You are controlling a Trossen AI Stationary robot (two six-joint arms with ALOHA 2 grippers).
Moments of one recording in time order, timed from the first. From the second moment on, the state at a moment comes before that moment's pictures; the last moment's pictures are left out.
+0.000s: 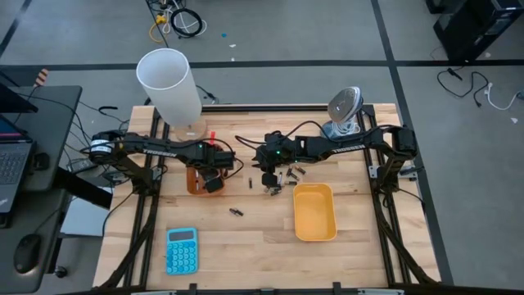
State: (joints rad) left arm 0.10 1.52 0.95 -0.96 -0.24 -0.34; right arm -0.12 1.79 1.19 -0.07 -0.02 -0.07
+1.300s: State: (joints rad) left arm 0.06 1.38 1.05 -0.84 -0.32 -0.16; right arm -0.21 1.80 1.19 -0.28 0.10 0.21
